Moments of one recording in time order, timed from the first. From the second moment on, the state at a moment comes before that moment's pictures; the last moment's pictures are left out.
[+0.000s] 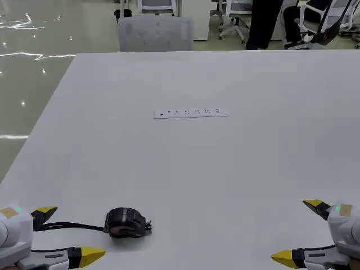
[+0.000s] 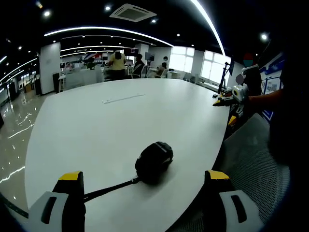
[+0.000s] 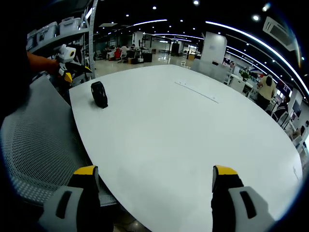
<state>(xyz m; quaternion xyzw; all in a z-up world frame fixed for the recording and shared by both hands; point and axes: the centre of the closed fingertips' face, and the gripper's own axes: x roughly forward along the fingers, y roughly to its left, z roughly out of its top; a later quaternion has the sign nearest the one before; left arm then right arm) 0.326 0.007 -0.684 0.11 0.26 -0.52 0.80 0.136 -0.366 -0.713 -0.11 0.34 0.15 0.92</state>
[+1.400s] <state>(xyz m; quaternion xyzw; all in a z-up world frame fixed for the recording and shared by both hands) 0.344 -0.028 -0.672 0.26 0.28 -0.63 0.68 0.165 -0.343 -0.703 -0.09 0.33 0.18 0.92</state>
